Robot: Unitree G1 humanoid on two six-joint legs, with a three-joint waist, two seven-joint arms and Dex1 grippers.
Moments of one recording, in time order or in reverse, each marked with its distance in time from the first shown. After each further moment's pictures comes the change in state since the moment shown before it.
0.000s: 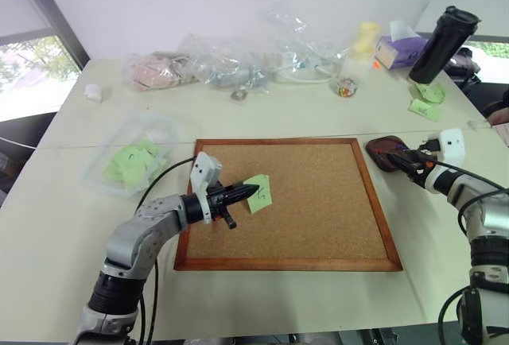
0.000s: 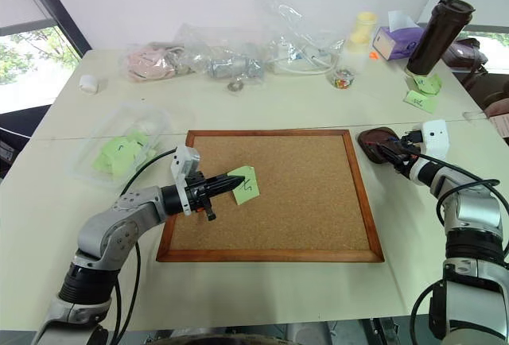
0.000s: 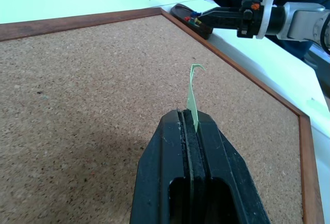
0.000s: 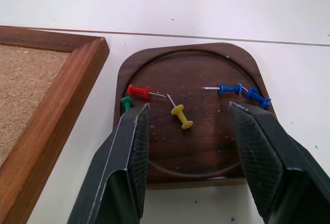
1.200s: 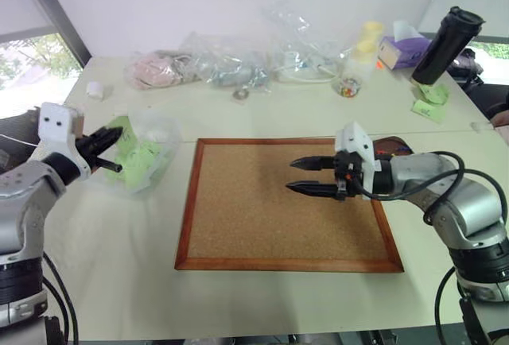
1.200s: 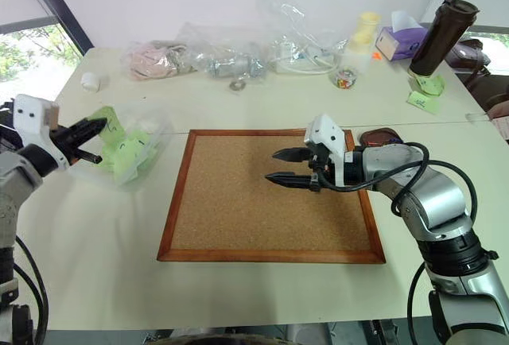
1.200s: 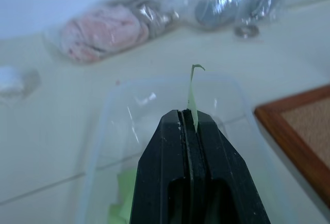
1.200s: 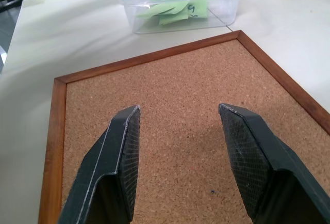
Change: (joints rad) left arm -0.030 0.393 0.451 0.219 0.137 -0.126 0.116; right arm -0.018 -0.039 0.373 -0.807 0.282 0.283 0.320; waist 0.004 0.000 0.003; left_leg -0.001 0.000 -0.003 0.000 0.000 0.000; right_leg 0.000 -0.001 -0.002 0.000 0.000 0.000
